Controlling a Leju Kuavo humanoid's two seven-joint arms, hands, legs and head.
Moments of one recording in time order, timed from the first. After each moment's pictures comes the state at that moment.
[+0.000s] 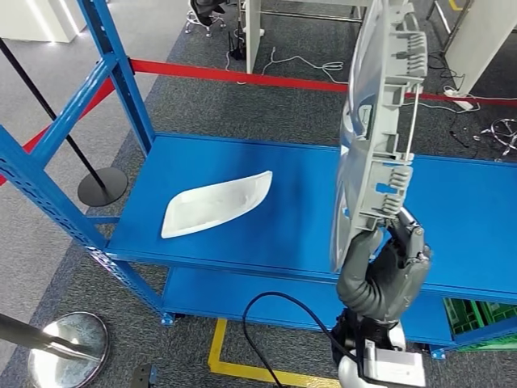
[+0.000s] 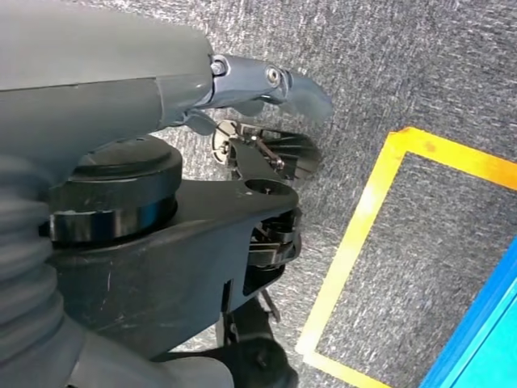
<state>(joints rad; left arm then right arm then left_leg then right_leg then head) -0.09 -0.29 0.98 -0.21 -0.76 0.04 -0.40 0.02 0.12 0.45 -1.91 0.40 -0.61 -0.62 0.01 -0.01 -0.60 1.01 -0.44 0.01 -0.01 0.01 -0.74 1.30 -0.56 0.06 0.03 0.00</state>
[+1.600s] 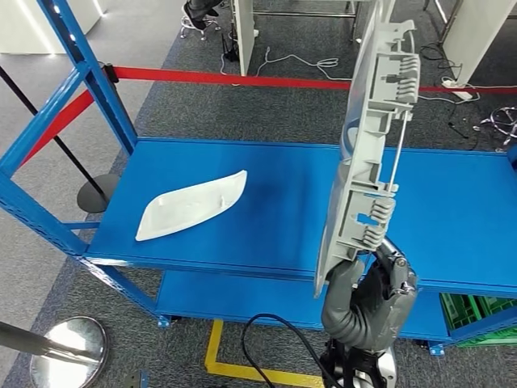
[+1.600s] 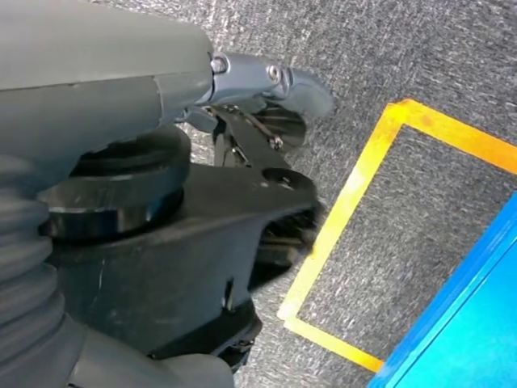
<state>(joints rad) -0.09 -0.27 1.05 -0.21 -0.73 -0.06 -0.42 0.09 0.09 0.55 -1.96 0.45 -0.62 -0.64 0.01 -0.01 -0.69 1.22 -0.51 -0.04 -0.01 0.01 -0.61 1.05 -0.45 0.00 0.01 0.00</state>
